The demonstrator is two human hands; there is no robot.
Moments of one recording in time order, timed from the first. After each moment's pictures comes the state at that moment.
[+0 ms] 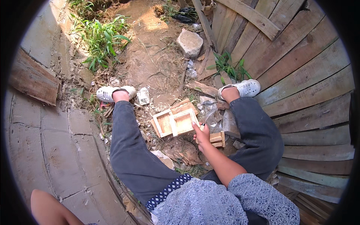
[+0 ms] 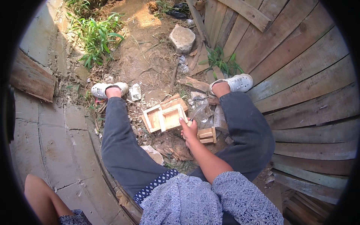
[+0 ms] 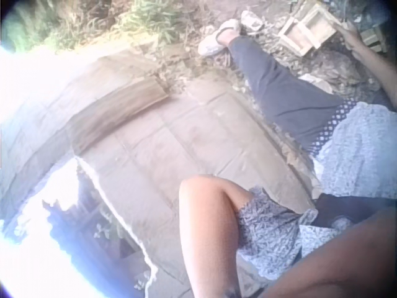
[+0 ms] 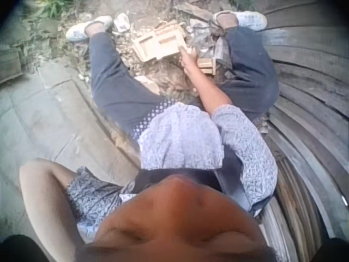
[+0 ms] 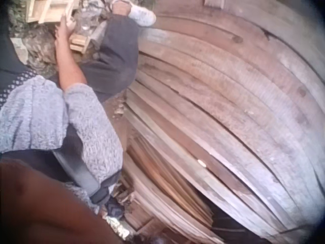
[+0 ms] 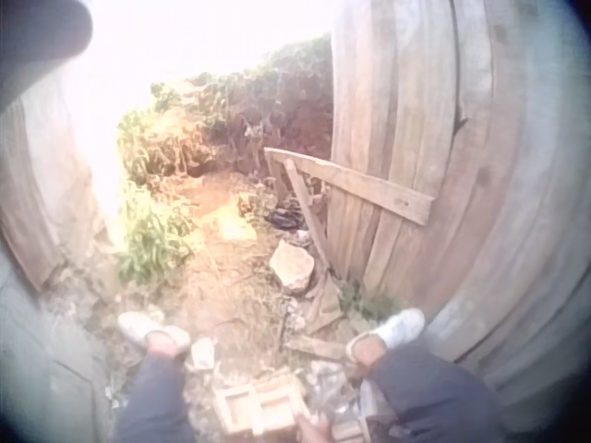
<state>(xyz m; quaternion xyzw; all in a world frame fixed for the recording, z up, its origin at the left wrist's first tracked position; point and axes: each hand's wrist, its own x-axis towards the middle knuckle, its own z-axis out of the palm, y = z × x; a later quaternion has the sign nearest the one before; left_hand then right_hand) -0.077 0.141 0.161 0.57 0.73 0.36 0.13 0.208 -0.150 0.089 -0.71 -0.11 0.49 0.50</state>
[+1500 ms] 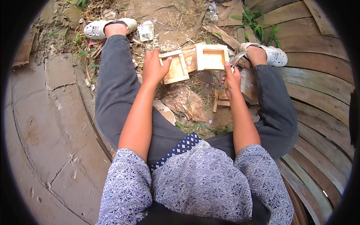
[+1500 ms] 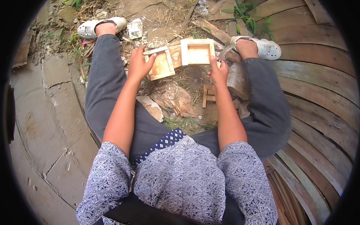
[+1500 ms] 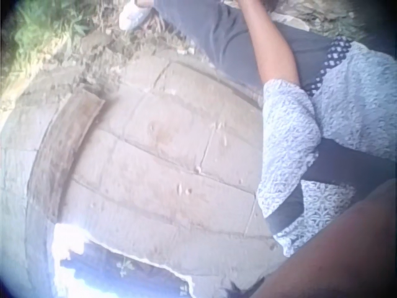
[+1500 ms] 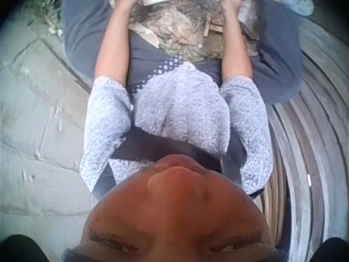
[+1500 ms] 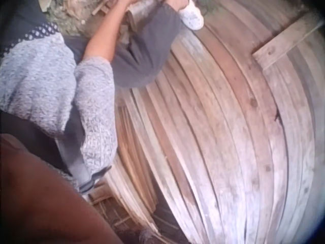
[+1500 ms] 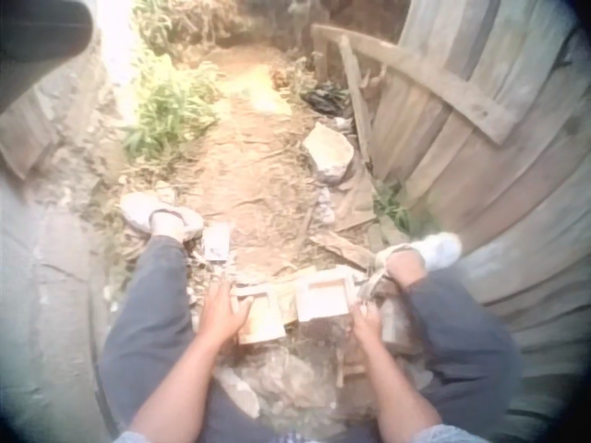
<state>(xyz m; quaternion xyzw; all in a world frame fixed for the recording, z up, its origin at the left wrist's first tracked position) -0.018 -0.024 0.041 0.69 0.61 0.25 0.30 0.278 -0.111 0.068 -0.74 -0.19 0.43 0.48</state>
